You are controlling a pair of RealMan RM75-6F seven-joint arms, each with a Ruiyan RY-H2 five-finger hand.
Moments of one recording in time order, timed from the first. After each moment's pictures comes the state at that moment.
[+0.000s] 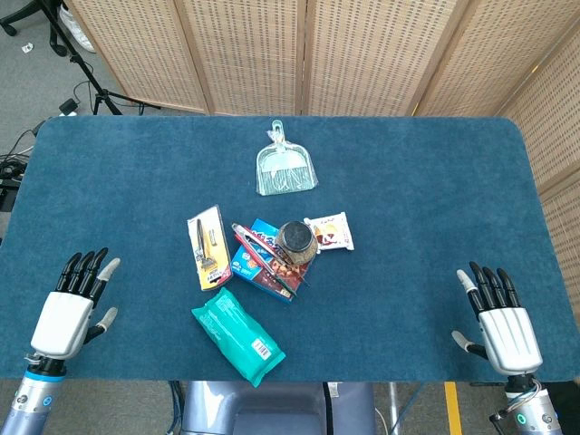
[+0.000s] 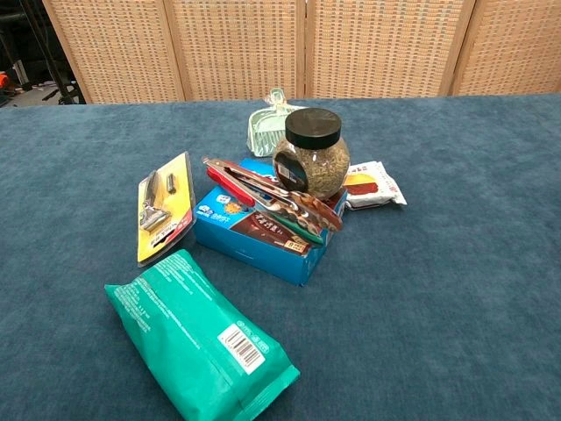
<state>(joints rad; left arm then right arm) -0.14 -1.33 0.00 -1.54 1.69 1.56 0.22 0.08 -1.23 0.01 -1.59 -1.64 1.54 -0.24</state>
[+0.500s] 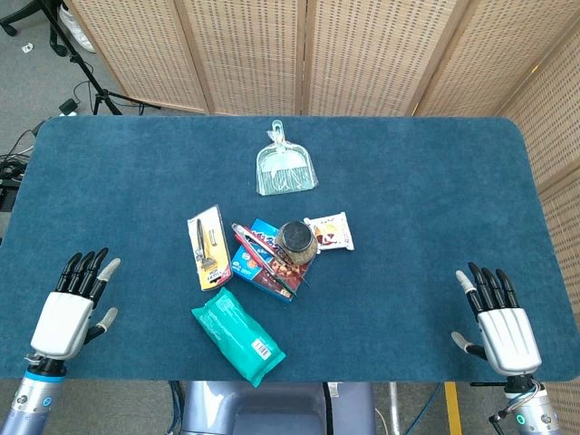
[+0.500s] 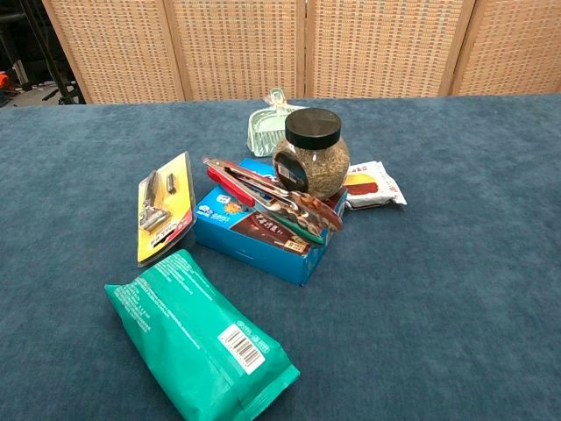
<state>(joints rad) -0.14 -1.33 0.00 -1.53 1.70 1.56 0.21 0.08 -1.23 0.02 -1.59 -1.64 1.54 -0.24</state>
